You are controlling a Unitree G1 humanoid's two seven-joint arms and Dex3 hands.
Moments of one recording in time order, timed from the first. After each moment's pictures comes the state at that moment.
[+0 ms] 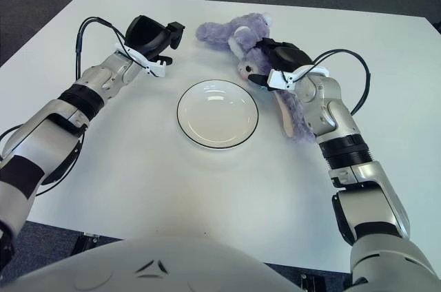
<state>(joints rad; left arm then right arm) -0.99 0.35 -0.64 0.91 0.92 -0.28 0.48 -0.54 -0.62 0.24 0.24 -0.62 0.04 0.31</state>
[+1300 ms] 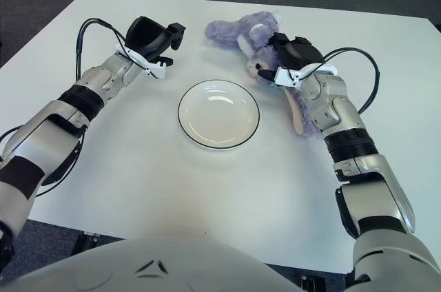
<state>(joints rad) -0.99 0.34 -0.64 0.91 0.92 -0.30 0.51 -0.57 -0.65 0.26 0.38 -0.68 -0.02 0.10</state>
